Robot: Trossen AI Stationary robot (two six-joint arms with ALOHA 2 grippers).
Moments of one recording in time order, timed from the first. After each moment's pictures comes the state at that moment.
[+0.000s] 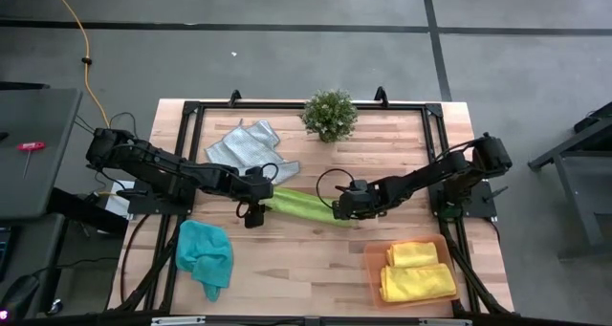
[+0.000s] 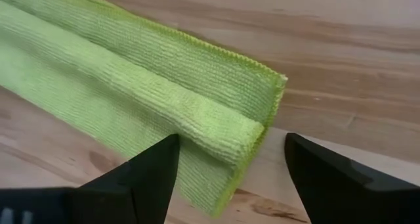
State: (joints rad) left arm 0.01 1.39 0.61 -0.20 -0.06 -0.20; right arm 0.19 1.70 0.84 -0.32 0.05 1.62
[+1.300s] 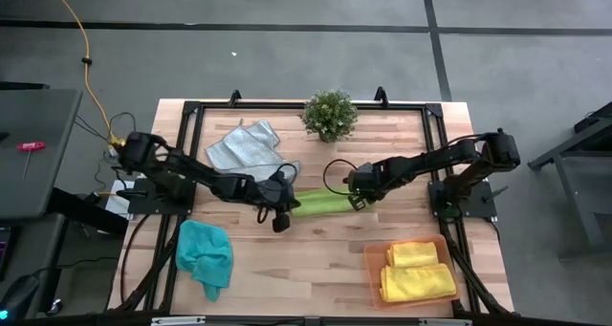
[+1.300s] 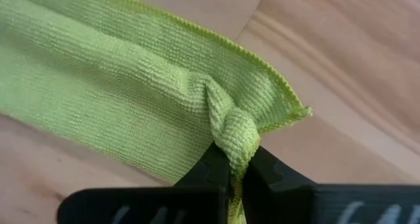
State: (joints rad) left arm -0.01 1.69 0.66 0.35 -0.14 -0.28; right arm 0.01 1.57 0.83 -0.69 0.04 1.02
